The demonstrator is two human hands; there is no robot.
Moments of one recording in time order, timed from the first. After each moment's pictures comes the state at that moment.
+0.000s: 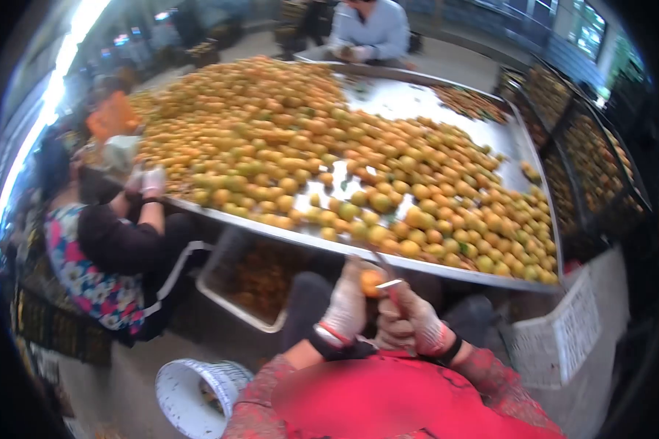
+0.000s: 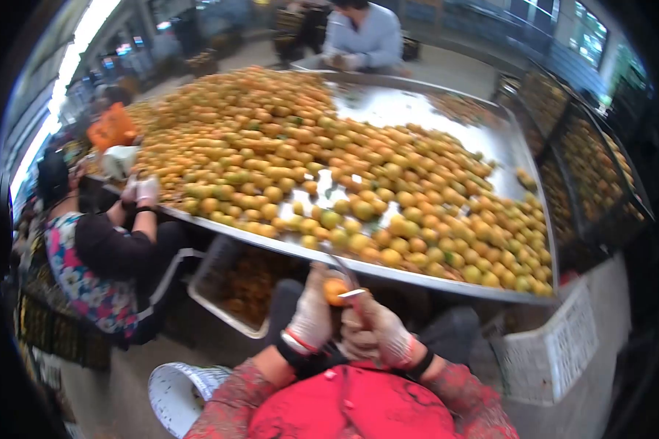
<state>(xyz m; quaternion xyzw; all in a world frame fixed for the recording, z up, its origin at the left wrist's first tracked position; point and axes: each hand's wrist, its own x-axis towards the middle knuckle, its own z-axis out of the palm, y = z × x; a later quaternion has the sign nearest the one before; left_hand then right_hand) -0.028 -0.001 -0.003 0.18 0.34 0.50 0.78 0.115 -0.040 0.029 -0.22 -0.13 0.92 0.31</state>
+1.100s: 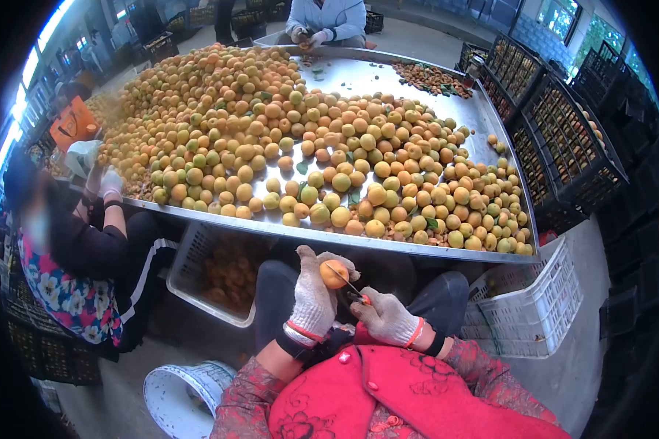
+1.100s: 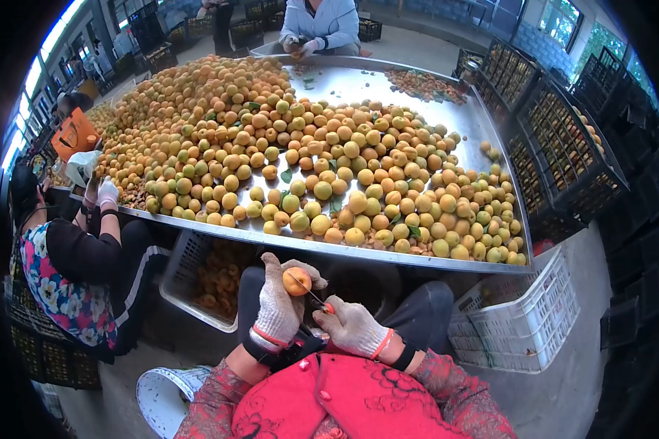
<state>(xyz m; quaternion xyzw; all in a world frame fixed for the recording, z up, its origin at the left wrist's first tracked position) -0.027 -0.010 0.000 0.23 0.36 0.53 0.73 0.124 -0.065 0.001 -0.50 -0.67 0.44 0.32</state>
